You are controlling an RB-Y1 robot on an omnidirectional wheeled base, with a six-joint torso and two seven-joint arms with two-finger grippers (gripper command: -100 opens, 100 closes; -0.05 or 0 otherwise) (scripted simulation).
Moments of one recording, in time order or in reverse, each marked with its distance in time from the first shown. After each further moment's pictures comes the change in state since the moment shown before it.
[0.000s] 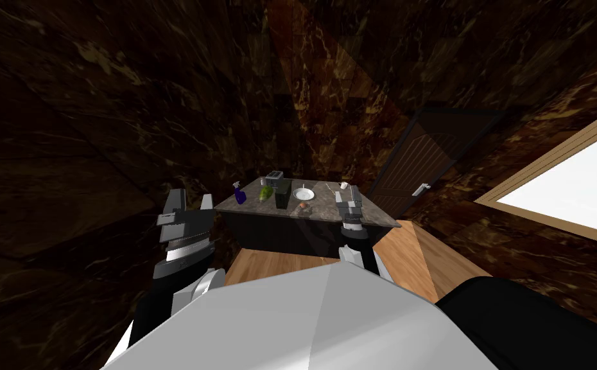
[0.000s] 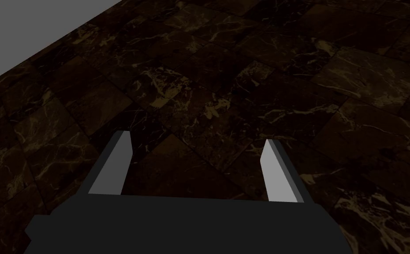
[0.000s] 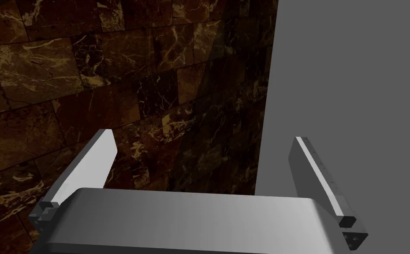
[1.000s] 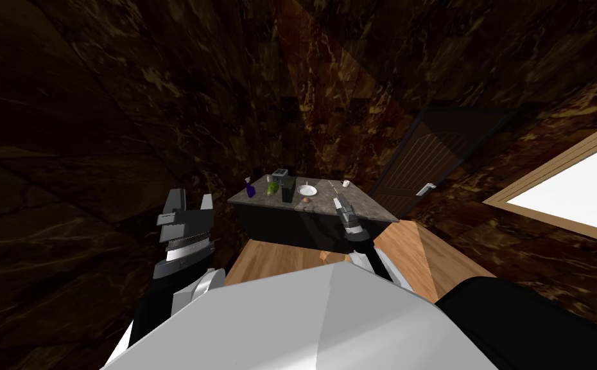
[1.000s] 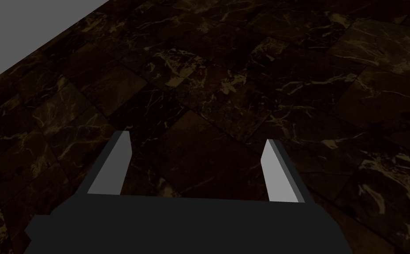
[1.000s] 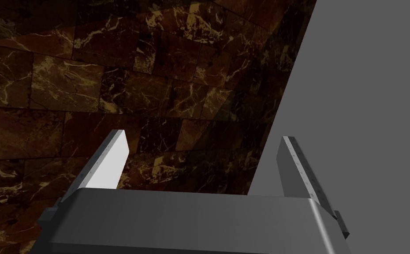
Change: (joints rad) left arm 0.000 0.000 0.000 0.000 0.000 0.000 0.000; right arm 0.035 -0.243 -0.029 0.087 0.024 0.035 0.129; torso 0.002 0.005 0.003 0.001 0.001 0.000
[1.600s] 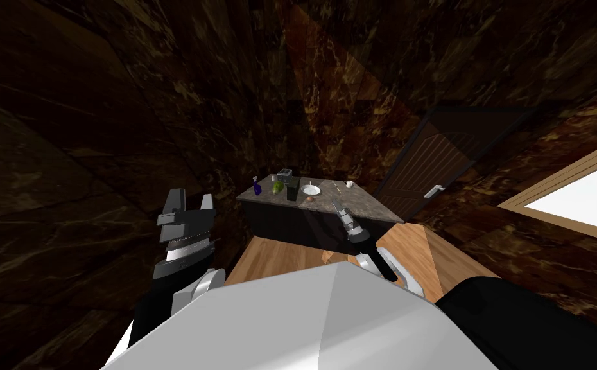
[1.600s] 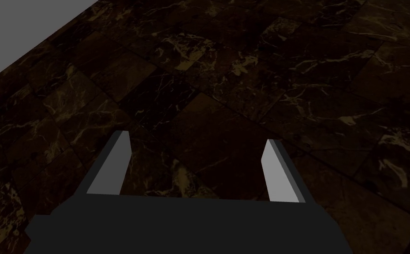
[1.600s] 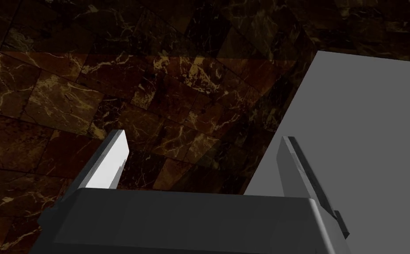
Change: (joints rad) left arm 0.000 0.000 0.000 0.000 0.000 0.000 0.000; right arm 0.007 -0.159 -0.011 0.077 0.048 0.024 0.083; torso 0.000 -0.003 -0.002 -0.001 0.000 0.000
